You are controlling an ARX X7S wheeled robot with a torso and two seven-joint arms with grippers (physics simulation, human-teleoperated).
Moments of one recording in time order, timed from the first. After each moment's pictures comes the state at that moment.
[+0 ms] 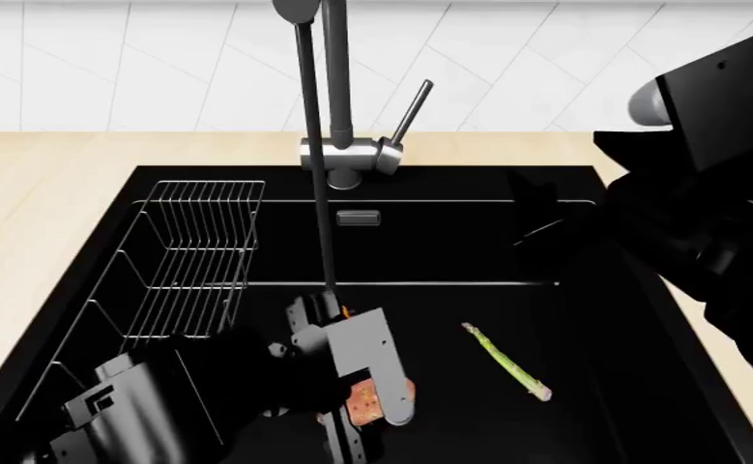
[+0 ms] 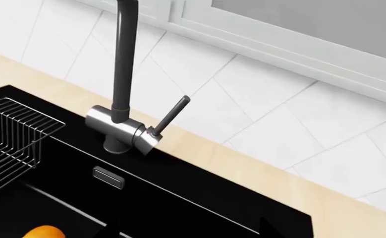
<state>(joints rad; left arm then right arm) -0.96 -0.49 1.02 0.35 -0.45 -1.15 0.39 1.11 0.73 -0.17 -0.49 1.55 1.38 0.65</state>
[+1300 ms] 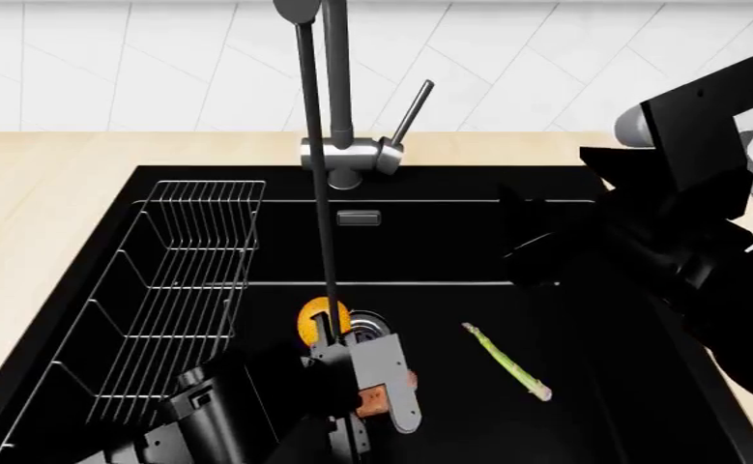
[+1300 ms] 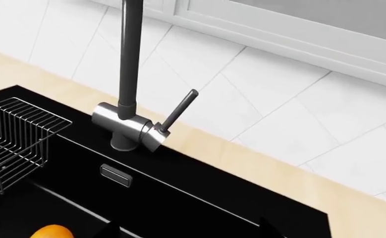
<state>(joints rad) -0.94 -0.37 1.22 -0.07 -0.29 -0.84 0.41 1.02 0.76 -0.20 -0.51 1.44 1.27 0.55</state>
